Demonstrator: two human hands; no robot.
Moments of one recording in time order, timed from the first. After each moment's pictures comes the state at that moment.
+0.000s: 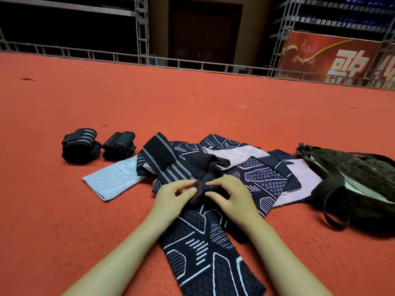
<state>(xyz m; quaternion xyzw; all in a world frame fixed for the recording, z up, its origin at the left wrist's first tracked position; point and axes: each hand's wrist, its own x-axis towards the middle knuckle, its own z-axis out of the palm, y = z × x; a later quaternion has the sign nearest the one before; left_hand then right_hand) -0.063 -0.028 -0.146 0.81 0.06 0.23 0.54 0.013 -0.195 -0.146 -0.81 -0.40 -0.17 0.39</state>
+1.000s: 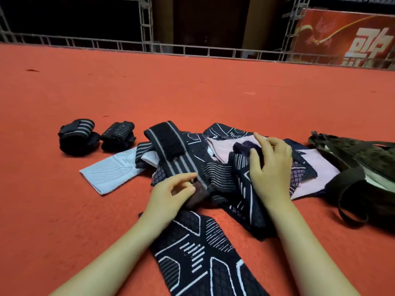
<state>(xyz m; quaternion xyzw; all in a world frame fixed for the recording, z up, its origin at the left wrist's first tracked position) -0.078 -0.034 -0.140 0.81 0.05 0.23 0.54 0.054 -0.222 -0.115 -0.83 -0.20 -0.38 0.35</state>
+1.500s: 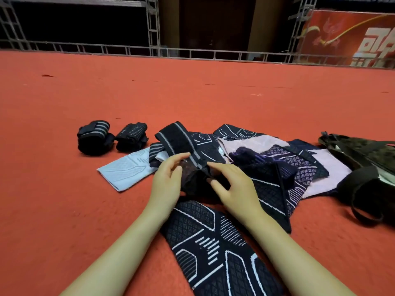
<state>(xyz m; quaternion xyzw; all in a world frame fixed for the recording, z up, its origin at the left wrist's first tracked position) -0.075 -0.015 -0.131 0.73 0.10 0.31 0.60 -0.001 -0.167 -0.143 -0.81 -0.39 -0.20 0.40</state>
